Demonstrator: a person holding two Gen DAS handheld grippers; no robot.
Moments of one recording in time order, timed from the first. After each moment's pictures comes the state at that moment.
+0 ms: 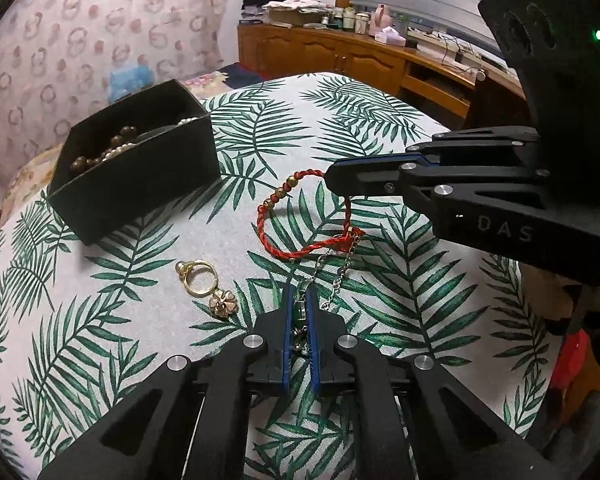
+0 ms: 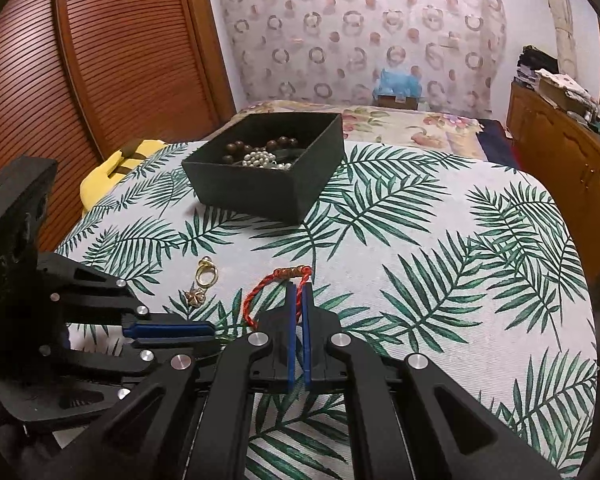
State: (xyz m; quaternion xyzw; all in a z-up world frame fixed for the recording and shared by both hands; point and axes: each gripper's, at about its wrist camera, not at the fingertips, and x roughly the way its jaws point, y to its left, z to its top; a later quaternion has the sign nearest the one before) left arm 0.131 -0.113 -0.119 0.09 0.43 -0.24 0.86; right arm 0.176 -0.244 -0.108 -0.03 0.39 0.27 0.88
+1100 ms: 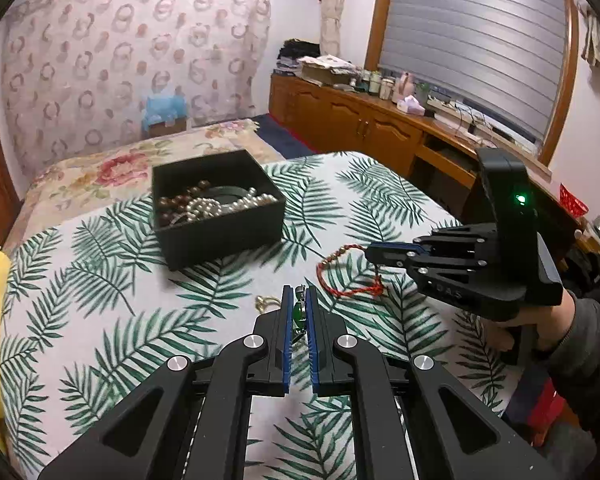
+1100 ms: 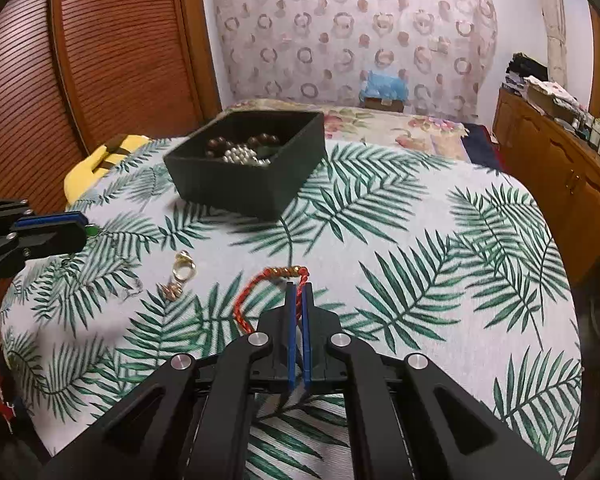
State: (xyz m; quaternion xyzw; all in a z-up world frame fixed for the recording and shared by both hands) left arm 0.103 -0.048 -0.052 0.02 0.35 -0.22 0.91; right arm 0.175 -0.248 -0.108 -0.05 0.38 0.25 0.89
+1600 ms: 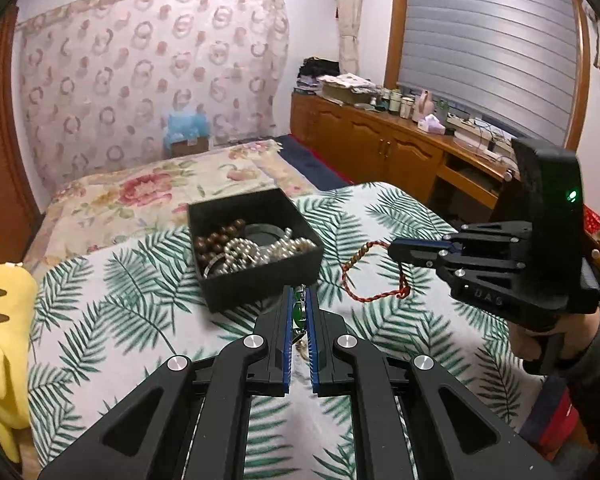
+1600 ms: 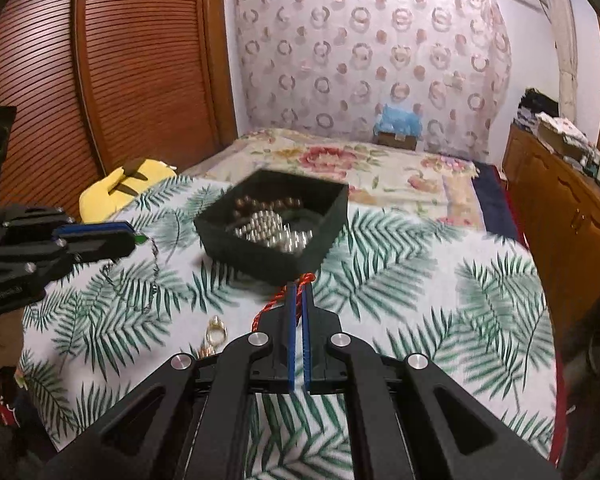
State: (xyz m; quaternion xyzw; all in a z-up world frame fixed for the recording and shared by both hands) left arm 0.127 -0.035 -0.027 0.03 0.32 -0.18 0.93; right arm 0.187 -0.225 -0.055 -0.07 0.33 0.27 0.90
